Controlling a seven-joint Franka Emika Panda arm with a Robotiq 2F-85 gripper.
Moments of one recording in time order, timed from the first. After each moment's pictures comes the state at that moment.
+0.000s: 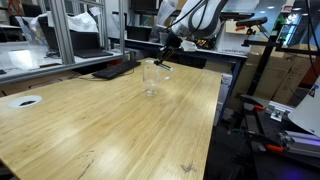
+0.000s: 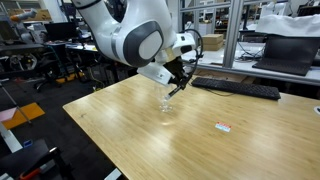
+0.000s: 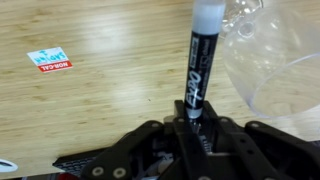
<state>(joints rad) -0.47 0.42 0.32 -2.32 -0.15 3.22 0.02</state>
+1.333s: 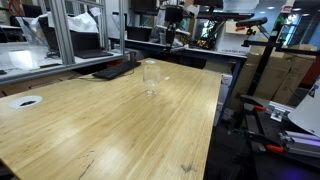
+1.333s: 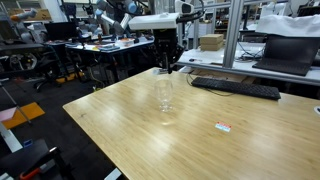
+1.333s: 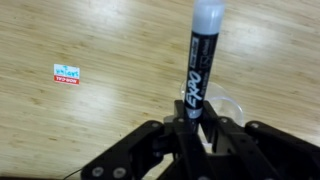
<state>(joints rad) -0.18 0.20 0.10 -2.10 0.00 2.34 -0.35</state>
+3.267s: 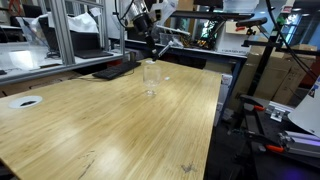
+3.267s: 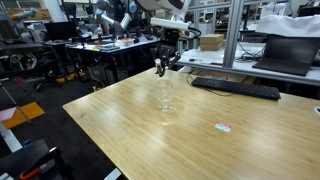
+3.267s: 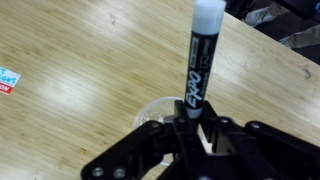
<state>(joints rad) -0.01 0.83 0.09 -1.13 -0.08 1.43 -0.43</state>
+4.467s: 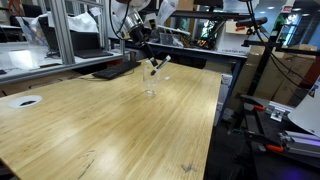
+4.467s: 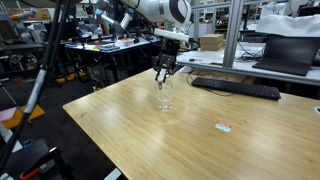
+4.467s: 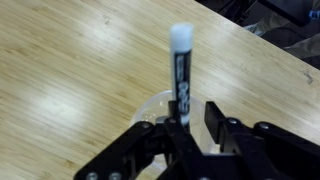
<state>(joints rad) 0.01 1.06 0.08 -0.85 -0.08 1.26 -0.43</state>
